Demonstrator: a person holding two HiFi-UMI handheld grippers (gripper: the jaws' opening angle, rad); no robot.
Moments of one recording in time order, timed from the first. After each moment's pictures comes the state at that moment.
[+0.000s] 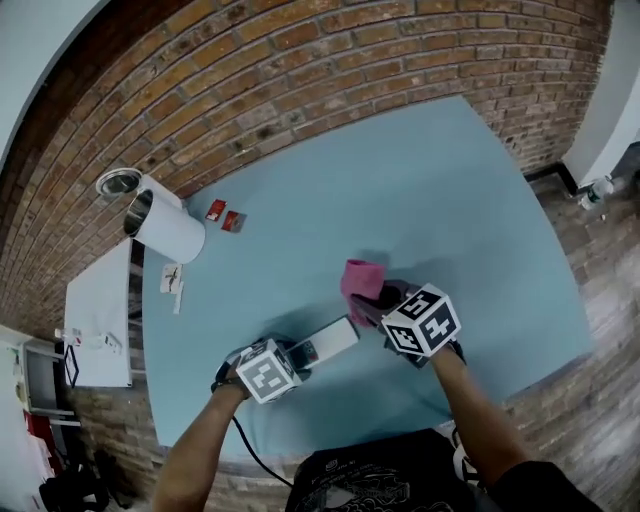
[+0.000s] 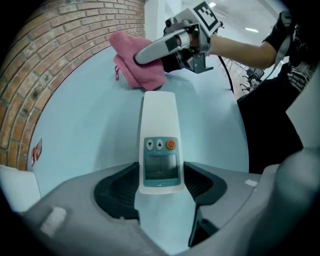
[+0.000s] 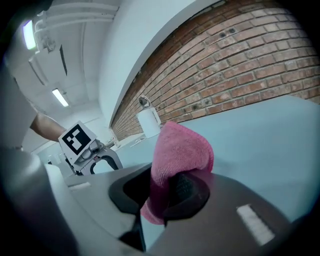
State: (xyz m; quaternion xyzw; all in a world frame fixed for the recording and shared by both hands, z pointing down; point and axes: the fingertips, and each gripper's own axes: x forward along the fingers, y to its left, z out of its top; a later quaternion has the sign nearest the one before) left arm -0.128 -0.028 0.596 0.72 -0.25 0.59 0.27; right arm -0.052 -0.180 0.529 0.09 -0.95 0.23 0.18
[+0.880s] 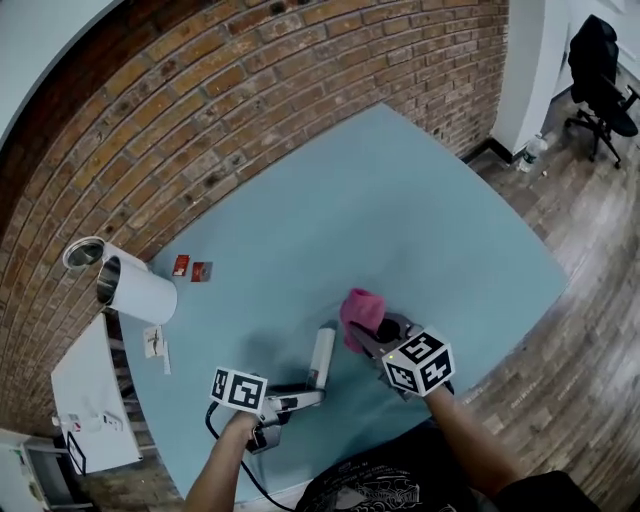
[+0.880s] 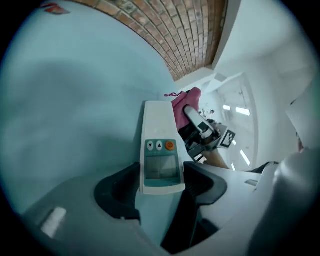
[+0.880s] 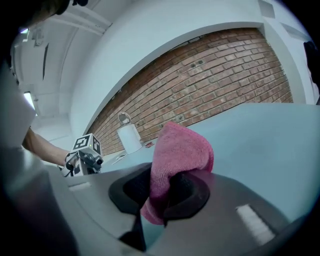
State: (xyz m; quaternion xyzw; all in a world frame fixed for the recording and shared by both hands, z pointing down) left arm -0.088 -0.009 0.565 0.72 -0.22 0.17 0.64; right arm -0.010 -0.142 0.521 0.29 -0.92 0.25 0.09
